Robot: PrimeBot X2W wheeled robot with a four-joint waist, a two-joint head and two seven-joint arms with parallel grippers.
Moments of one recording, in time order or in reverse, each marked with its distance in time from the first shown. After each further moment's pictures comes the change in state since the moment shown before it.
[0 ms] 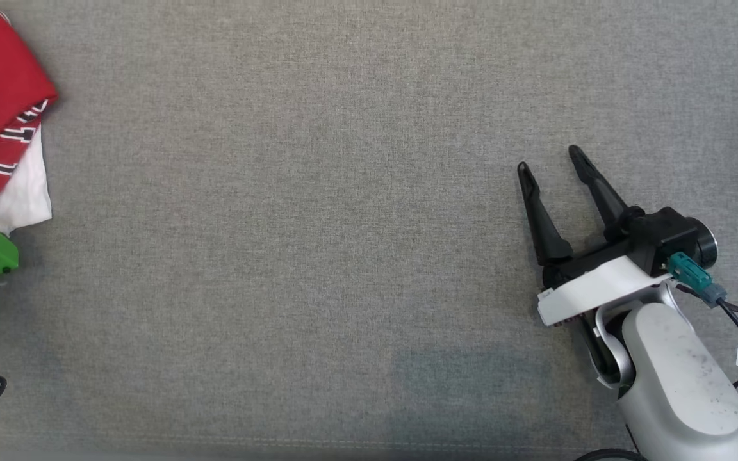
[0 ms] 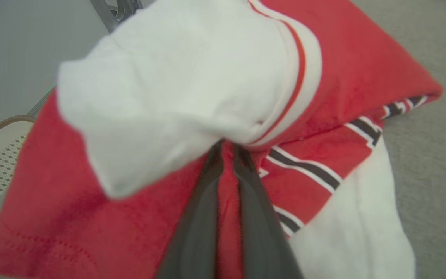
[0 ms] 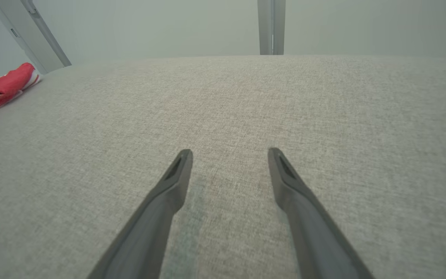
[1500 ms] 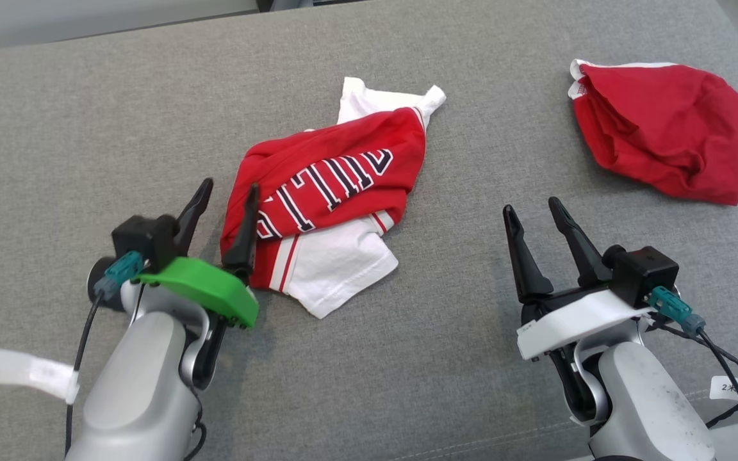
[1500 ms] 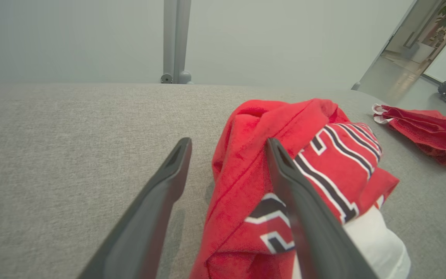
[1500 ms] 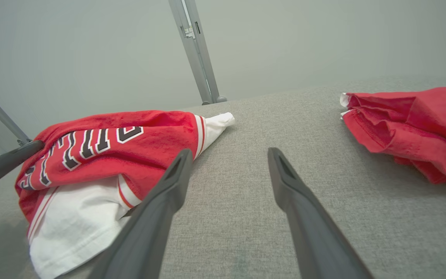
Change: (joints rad) left arm 0.319 -0.327 -0.004 -0.535 0.322 -0.003 -0.022; right arm 0.083 0.107 -0.029 0.058 0.093 0.000 0.000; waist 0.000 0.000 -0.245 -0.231
